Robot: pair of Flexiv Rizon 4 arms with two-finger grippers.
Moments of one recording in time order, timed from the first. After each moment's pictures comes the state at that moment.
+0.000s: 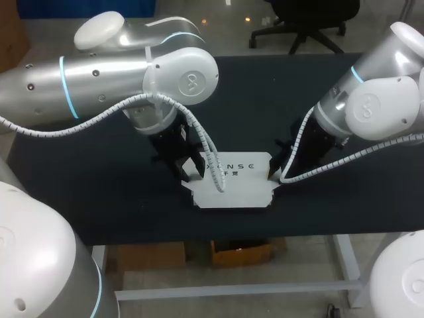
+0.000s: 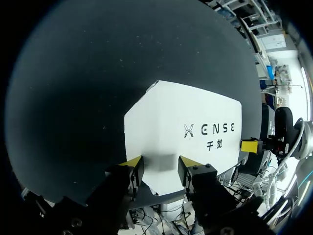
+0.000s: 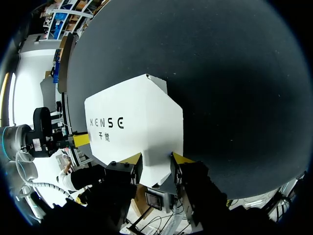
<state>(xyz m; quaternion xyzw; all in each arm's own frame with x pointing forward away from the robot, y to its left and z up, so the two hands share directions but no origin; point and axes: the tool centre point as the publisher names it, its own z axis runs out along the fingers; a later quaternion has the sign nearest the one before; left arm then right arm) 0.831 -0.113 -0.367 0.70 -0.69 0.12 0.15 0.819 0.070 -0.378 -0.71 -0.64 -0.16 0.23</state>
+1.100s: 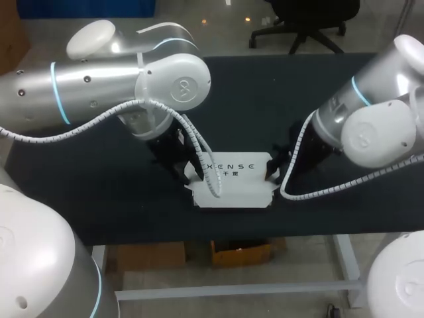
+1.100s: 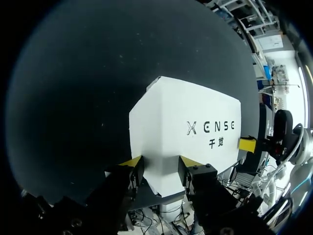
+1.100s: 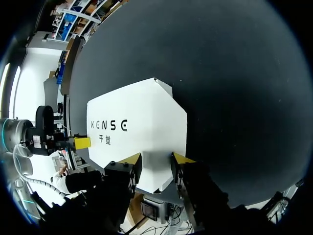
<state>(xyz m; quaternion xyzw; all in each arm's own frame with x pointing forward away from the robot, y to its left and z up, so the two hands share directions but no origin) 0.826 -0.114 -0.371 0.70 -0.69 0.14 0.16 0.820 0.077 -0.384 -0.71 -0.65 -0.20 0.18</state>
